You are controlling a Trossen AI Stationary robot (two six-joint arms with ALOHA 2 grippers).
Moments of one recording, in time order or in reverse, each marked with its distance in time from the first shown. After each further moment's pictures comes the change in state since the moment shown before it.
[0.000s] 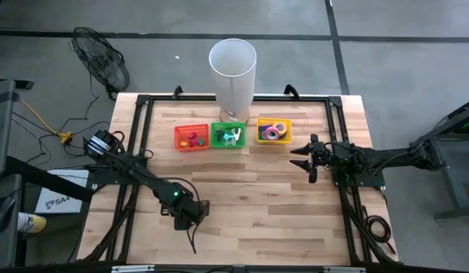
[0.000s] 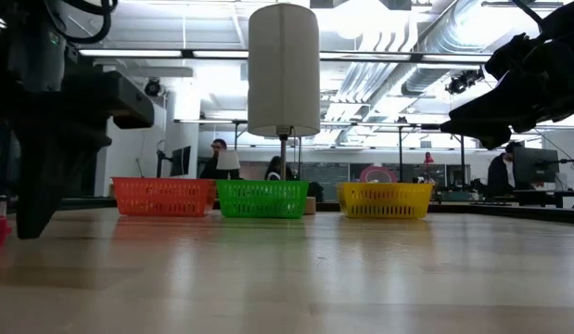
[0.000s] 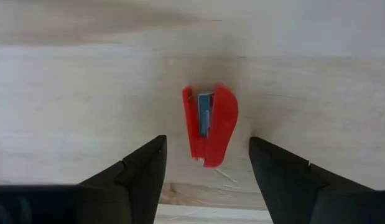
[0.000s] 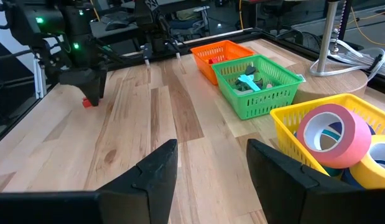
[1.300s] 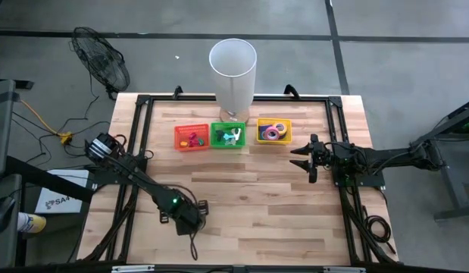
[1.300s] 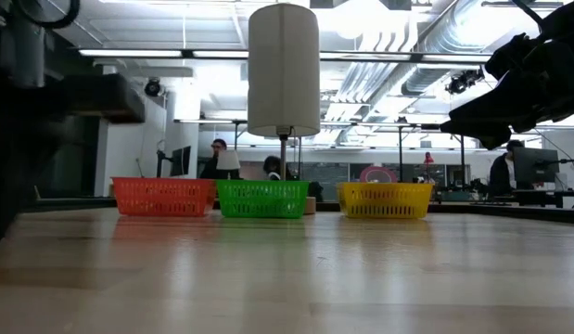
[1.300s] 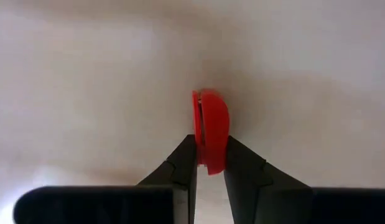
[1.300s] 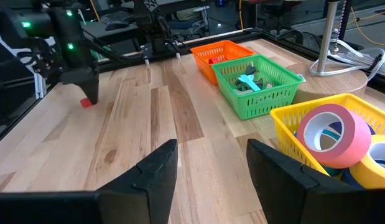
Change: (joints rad) left arm -0.040 0.012 0.051 -0.065 -0.094 -0.239; right arm 0.000 0.000 0.000 0.000 0.000 0.000
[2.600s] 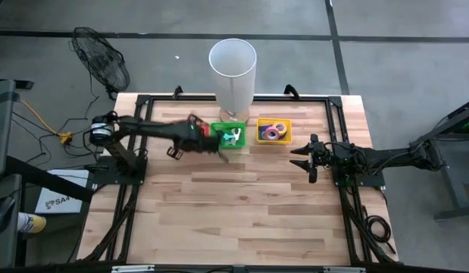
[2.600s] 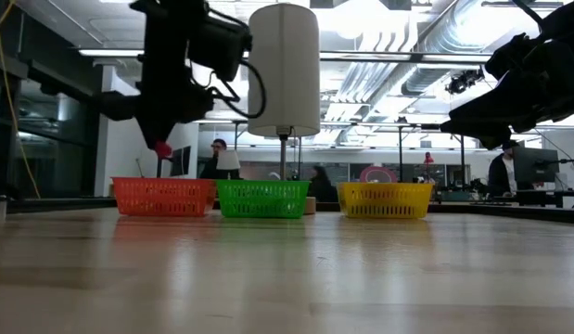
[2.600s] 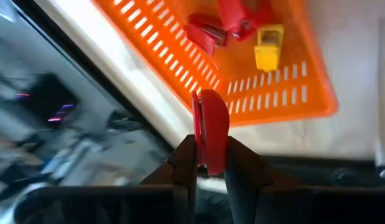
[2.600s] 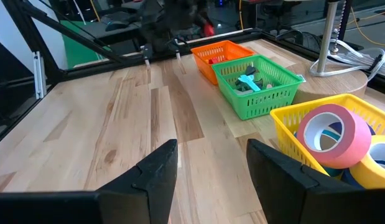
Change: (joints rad) left arm 0.706 -0.085 0.185 -0.648 -0.616 -0.286; right arm 0.000 0.000 0.000 0.001 0.000 0.000
